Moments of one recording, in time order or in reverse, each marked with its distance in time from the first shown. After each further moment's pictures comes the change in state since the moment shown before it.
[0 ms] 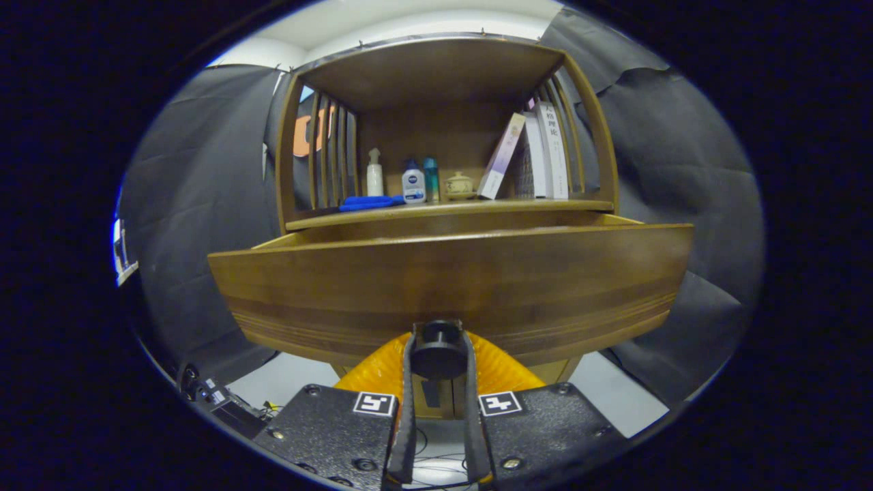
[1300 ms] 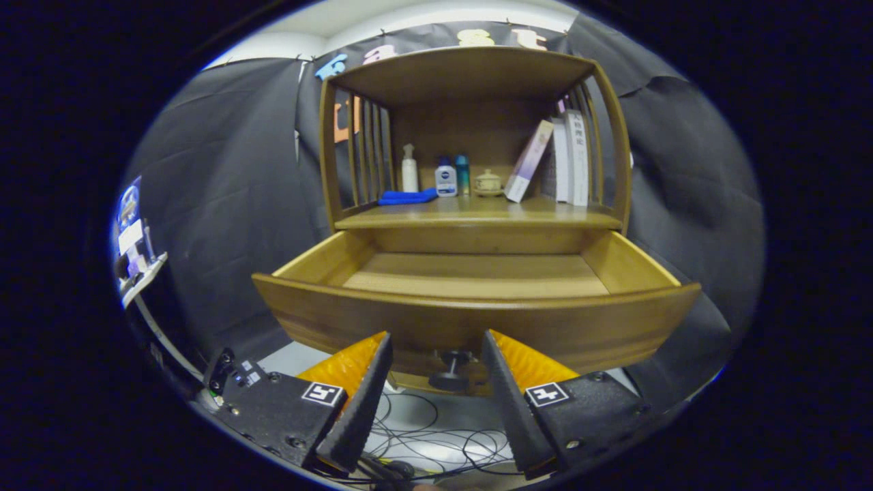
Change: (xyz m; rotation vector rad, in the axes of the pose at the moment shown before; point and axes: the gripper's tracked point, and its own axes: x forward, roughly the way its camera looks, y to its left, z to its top) arm -0.073 0.027 0.060 -0.060 0.140 0.149
